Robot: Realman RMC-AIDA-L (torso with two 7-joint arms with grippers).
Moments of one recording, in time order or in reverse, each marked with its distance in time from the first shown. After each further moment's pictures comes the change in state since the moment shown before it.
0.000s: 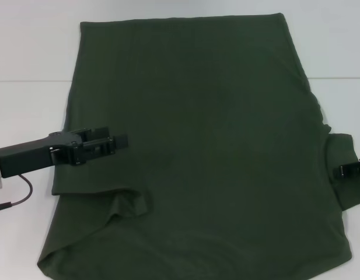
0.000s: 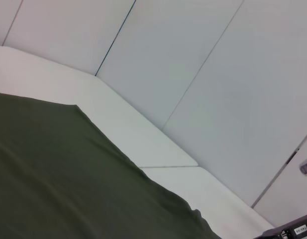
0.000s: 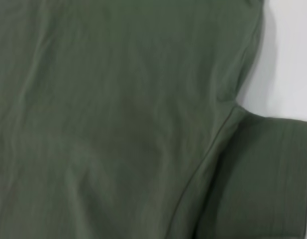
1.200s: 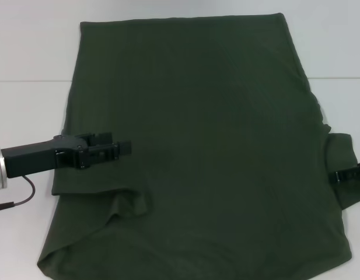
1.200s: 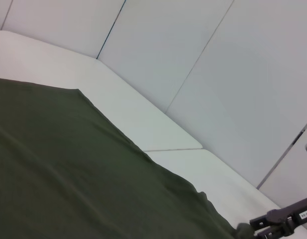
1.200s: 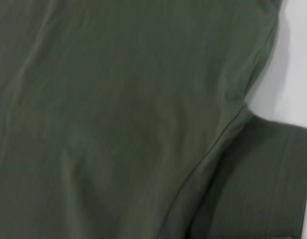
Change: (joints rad) left arm -0.025 0.002 0.003 0.003 0.061 -0.012 -0.001; right arm -0.002 0.010 -0.035 -0.004 -0.014 0.036 -0.100
